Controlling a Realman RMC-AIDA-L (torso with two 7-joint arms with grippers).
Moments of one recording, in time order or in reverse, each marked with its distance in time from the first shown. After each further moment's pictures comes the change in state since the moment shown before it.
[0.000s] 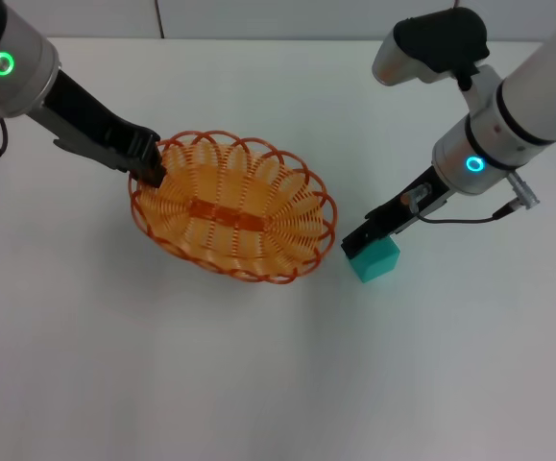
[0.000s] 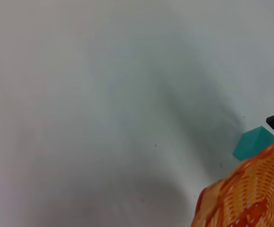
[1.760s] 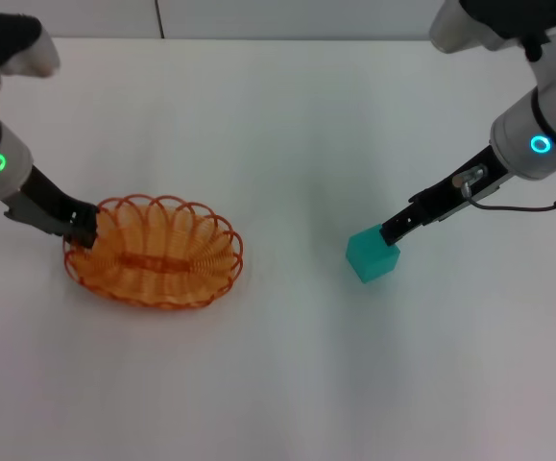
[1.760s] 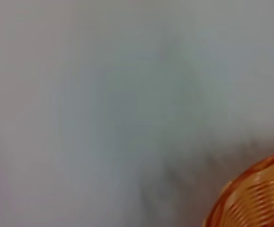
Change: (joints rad) left arm -0.042 0.012 -0.118 -0.559 0.288 0.426 0.129; right arm -0.229 0.000 0.009 -0.536 -0.121 0.294 0.175
